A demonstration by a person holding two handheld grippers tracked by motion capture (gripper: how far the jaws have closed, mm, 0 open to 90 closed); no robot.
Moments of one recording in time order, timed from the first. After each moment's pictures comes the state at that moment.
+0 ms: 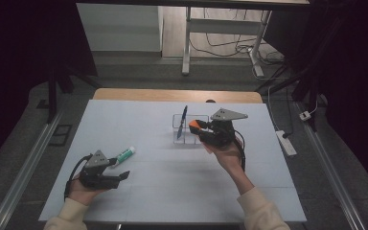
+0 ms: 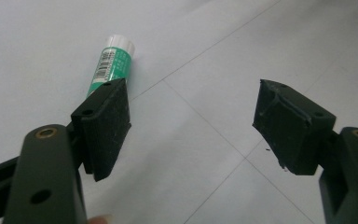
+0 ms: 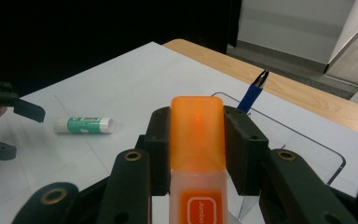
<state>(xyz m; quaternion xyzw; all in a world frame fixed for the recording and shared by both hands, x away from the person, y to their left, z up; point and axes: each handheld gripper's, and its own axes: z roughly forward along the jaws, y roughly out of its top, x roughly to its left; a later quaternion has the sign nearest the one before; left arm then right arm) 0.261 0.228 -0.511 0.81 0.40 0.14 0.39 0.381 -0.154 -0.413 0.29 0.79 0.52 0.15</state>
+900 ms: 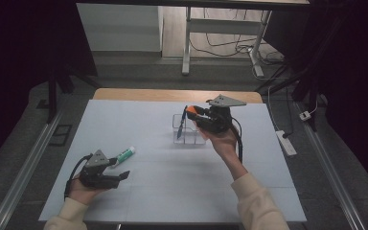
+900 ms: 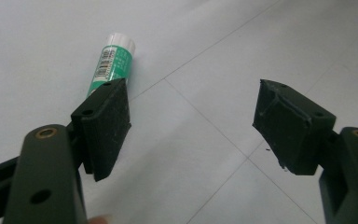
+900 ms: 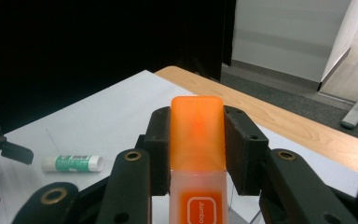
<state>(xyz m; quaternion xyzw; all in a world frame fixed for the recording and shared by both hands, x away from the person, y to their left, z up) 0.263 0.228 -0.513 0.82 0.40 0.14 0.39 0.408 -0.142 -0.392 0.29 0.77 0.55 0.17</state>
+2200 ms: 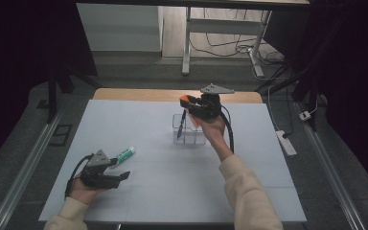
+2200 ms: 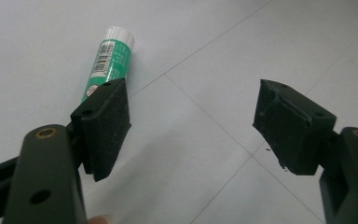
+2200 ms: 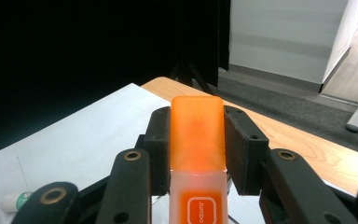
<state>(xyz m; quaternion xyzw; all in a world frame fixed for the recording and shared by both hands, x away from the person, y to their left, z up) 0.267 0.228 -0.517 0.82 0.40 0.14 0.38 0.464 -0.118 -0.409 0.31 0.76 0.56 0.16</state>
